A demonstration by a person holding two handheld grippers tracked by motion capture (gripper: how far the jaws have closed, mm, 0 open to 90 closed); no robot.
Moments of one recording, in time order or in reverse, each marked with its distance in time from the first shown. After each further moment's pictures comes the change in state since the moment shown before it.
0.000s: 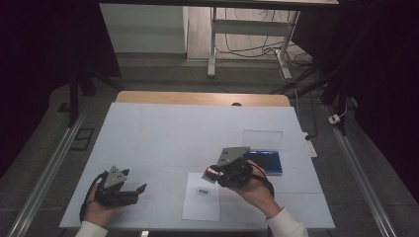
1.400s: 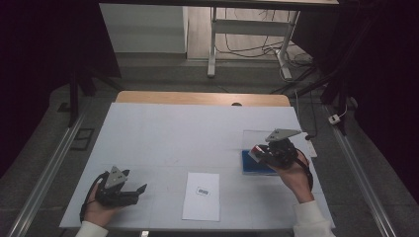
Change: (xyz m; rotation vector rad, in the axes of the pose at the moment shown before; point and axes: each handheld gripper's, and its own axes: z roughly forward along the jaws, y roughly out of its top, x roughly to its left) left arm 0.000 0.000 0.002 0.011 0.001 0.009; right arm -0.092 -0.069 -0.065 0.047 -0.296 0.248
